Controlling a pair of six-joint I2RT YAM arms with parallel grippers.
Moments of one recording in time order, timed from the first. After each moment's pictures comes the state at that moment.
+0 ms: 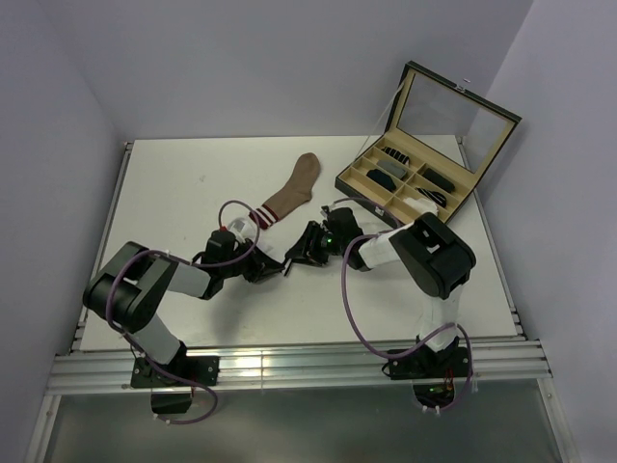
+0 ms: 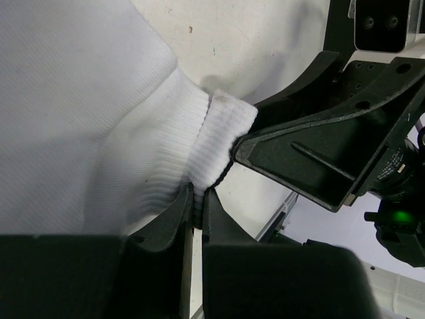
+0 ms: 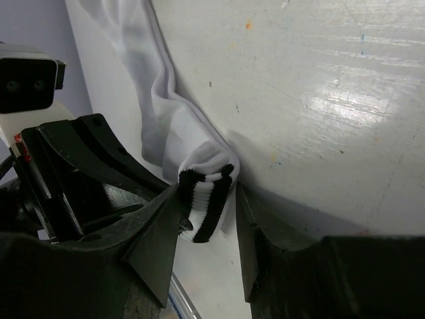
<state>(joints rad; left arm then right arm) -0.46 1.64 0.42 0.63 0.44 -1.15 0.59 1.89 0.77 0.50 -0.46 1.02</state>
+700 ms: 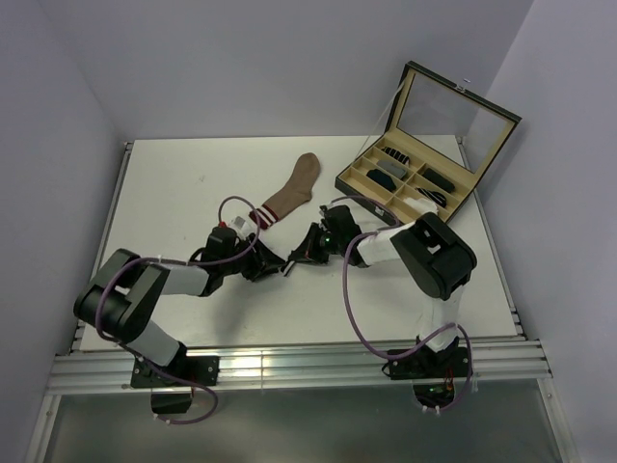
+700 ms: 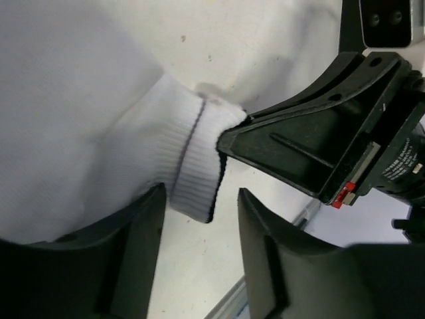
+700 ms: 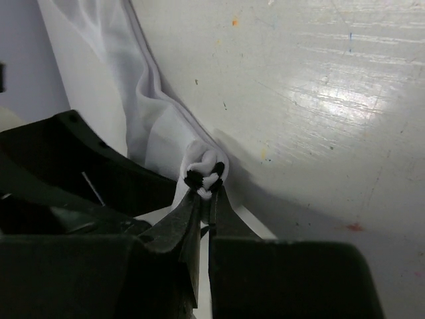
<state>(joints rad) -0.46 1.59 0.44 0.52 0.41 -1.09 0.60 1.89 0.81 0.40 -0.44 0.98</state>
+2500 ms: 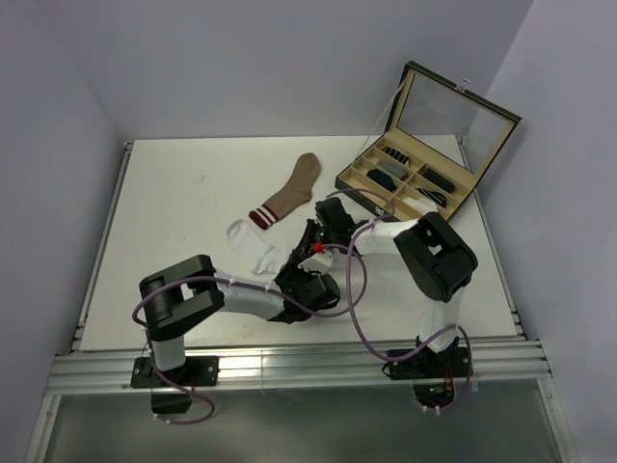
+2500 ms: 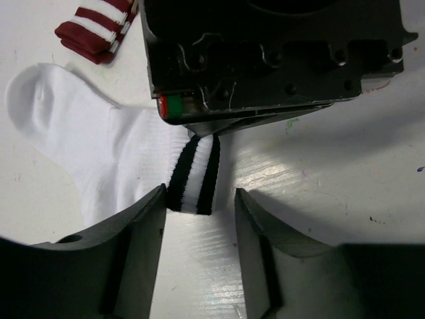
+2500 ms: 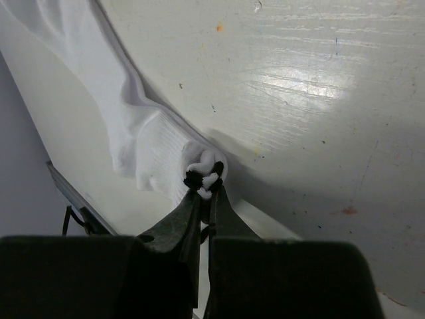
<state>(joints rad) -1.22 1.82 0.88 -0.05 -0.98 -0.38 0.63 1.87 0.96 0.07 -0.35 0.91</state>
